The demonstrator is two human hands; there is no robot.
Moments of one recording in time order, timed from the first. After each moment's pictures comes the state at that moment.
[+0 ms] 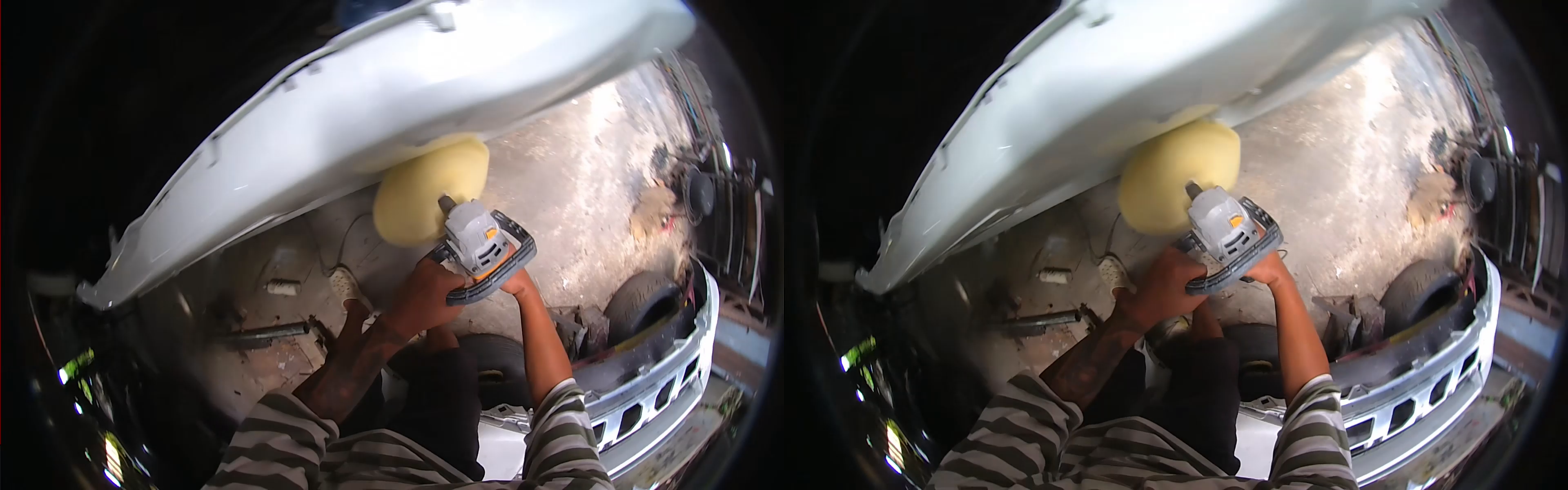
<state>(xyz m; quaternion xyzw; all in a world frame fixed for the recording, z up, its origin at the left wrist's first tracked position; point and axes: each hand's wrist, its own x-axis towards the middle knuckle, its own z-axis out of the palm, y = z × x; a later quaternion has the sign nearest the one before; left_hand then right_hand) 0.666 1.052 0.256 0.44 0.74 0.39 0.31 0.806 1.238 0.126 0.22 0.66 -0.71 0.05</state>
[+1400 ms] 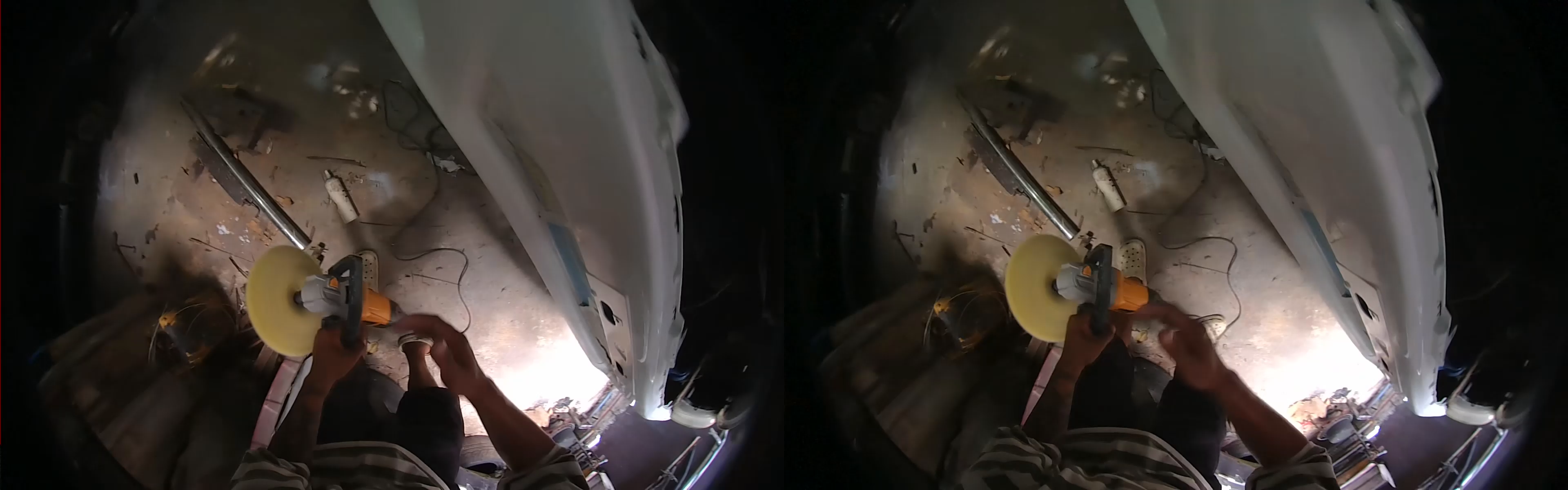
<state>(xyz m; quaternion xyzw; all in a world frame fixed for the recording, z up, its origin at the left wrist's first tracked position) 0.733 0.546 0.284 -0.31 0.80 0.51 0.10 0.595 0.741 0.337 -0.12 0.58 -0.66 0.46</state>
